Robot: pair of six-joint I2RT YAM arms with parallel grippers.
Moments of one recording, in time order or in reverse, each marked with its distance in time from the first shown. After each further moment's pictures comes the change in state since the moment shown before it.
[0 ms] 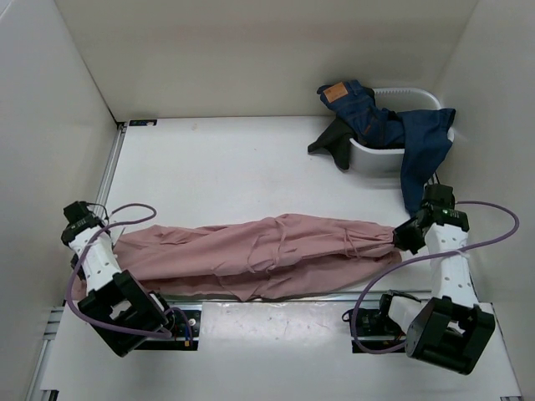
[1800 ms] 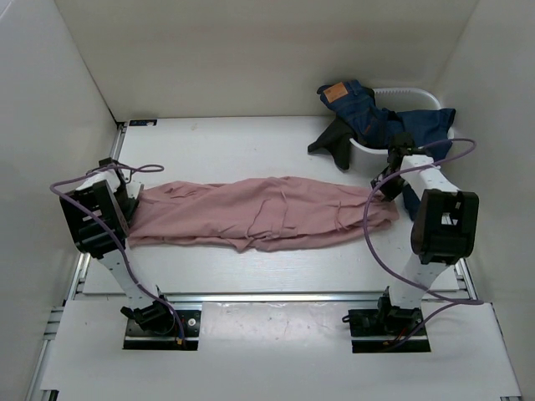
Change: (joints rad) left arm -0.265 0.805 0.495 0.055 0.165 -0.417; right arm 0.235 0.727 0.480 0.217 0.151 0.070
